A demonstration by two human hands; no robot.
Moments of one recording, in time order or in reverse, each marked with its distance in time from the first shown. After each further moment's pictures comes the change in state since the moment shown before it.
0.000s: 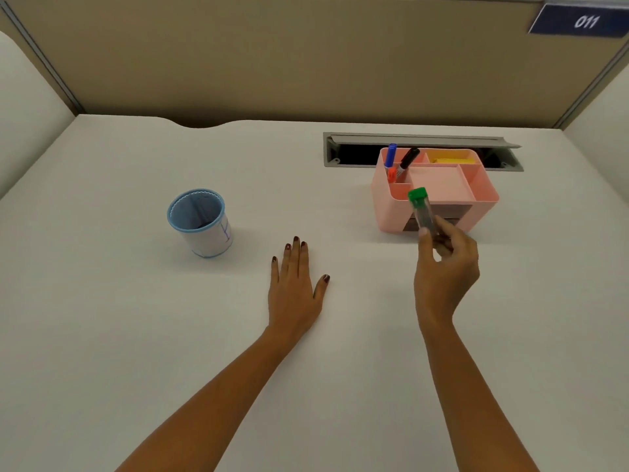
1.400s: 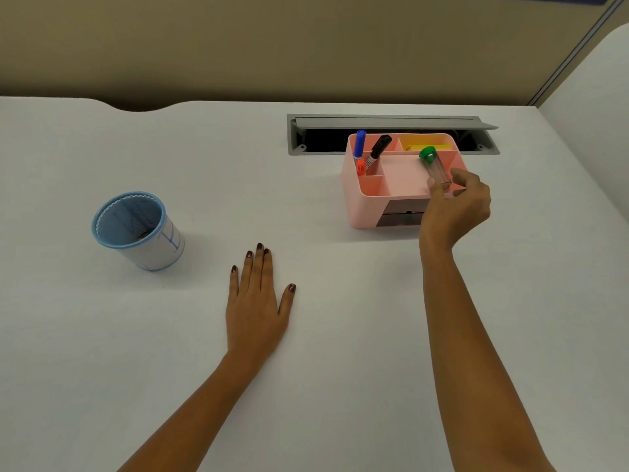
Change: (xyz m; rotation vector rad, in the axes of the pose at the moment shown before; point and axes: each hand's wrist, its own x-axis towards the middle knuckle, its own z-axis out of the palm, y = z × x) left_hand 0.001 0.000 0.006 0.032 0.013 -0.003; right_hand 0.124 0.031 0.043 -0.238 0.194 0.127
